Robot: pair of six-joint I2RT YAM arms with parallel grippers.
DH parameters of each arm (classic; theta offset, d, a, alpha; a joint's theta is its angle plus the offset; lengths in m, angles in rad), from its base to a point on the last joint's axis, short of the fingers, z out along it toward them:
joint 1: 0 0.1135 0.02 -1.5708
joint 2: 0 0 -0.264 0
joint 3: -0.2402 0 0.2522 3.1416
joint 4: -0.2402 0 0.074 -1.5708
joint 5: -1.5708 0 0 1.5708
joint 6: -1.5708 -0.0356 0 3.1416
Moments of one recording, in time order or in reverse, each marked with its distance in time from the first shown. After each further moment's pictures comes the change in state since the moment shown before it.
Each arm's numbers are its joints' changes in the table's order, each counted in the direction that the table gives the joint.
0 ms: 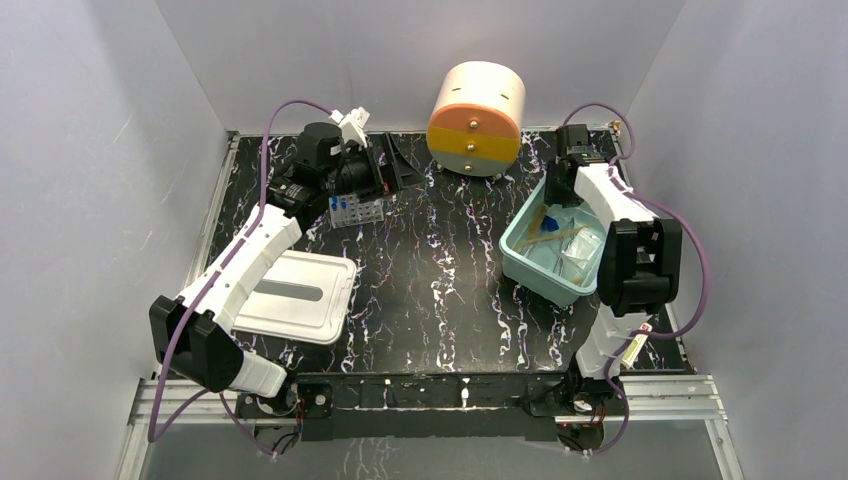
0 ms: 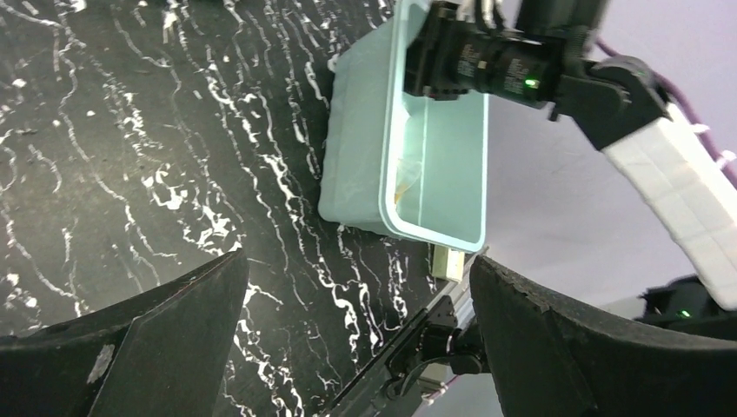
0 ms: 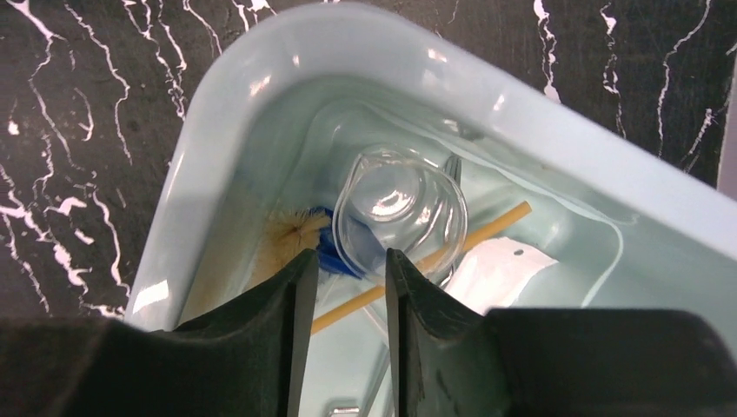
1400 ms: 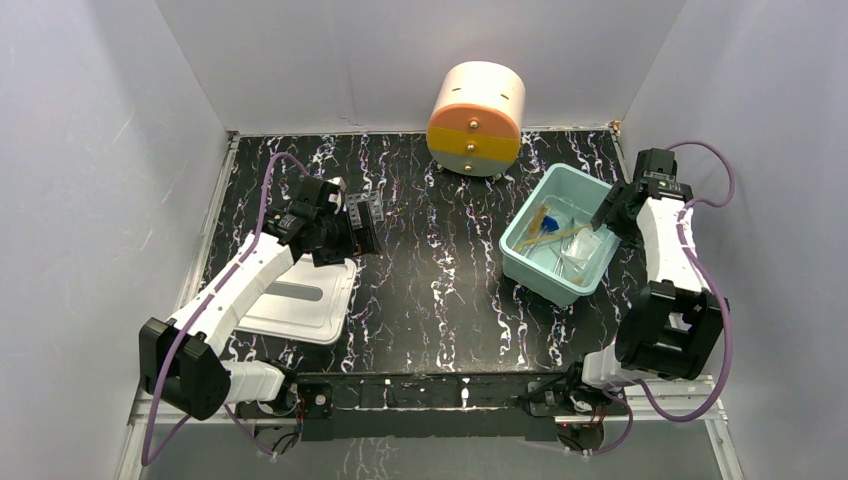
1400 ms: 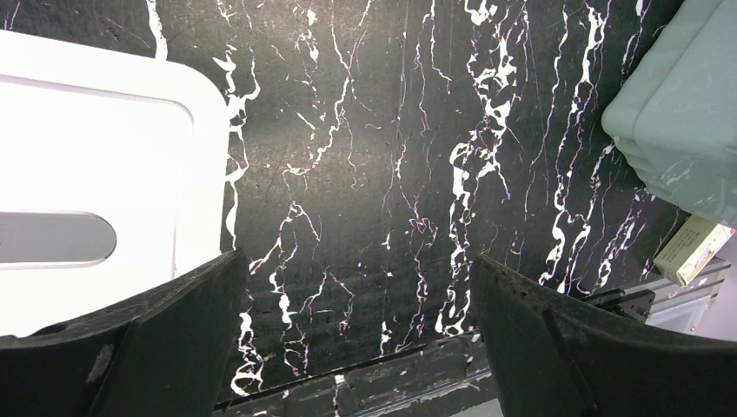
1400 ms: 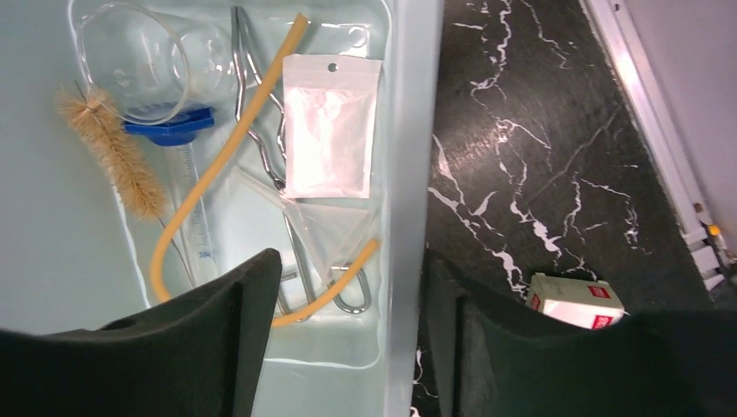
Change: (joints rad) left arm 0.023 -0.139 0.275 -0.429 0.348 -0.116; right arm -0.323 -0.393 0.201 -0.249 0.096 -0.183
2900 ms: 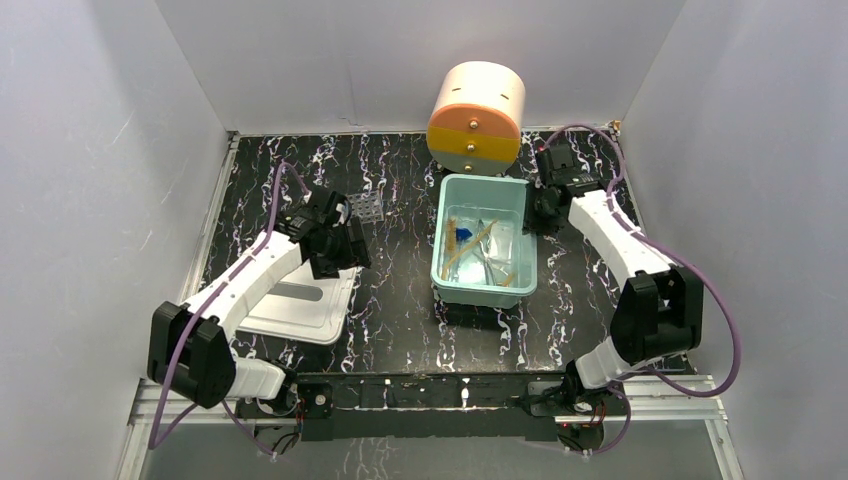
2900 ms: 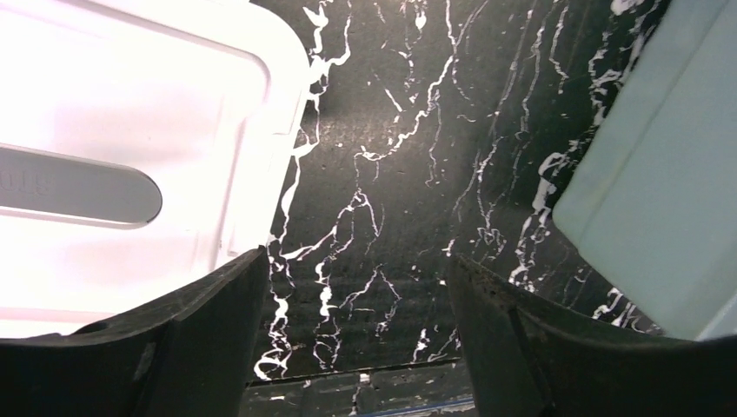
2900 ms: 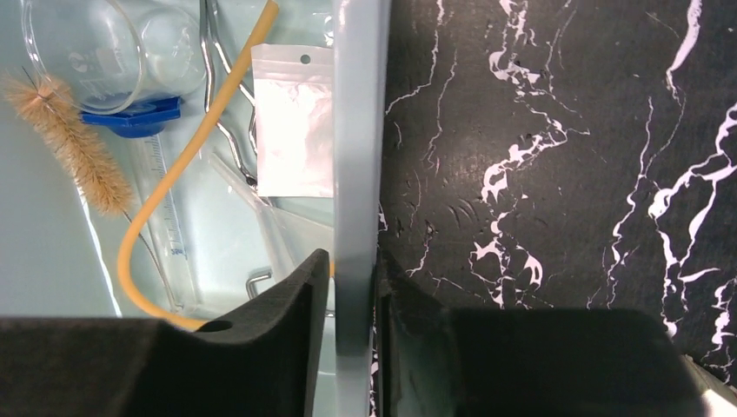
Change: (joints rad) left arm 0.000 0.054 0.052 -0.040 0.108 0.063; right arm 0.492 0.069 0.003 0.075 0.035 0.007
